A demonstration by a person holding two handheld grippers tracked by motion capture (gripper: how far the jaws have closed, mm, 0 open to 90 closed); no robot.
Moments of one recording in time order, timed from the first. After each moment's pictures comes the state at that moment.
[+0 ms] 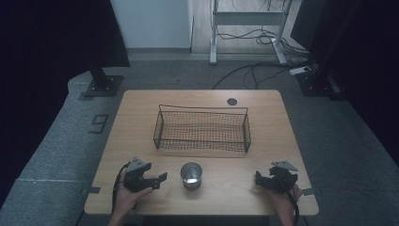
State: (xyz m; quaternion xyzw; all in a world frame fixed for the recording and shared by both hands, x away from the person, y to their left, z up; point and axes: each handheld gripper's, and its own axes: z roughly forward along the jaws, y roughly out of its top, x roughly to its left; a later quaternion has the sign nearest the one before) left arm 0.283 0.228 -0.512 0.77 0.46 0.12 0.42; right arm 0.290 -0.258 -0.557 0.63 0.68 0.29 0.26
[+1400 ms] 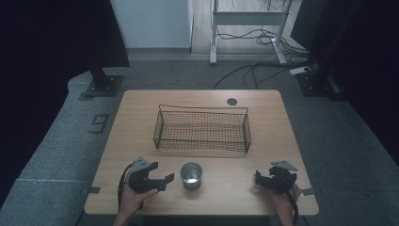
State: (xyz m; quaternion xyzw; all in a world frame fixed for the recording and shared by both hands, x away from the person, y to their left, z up) left arm 0.274 0.204 -0.495 0.77 0.42 0.10 0.47; right arm 0.291 -0.258 -0.556 0.62 0.68 0.29 0.26
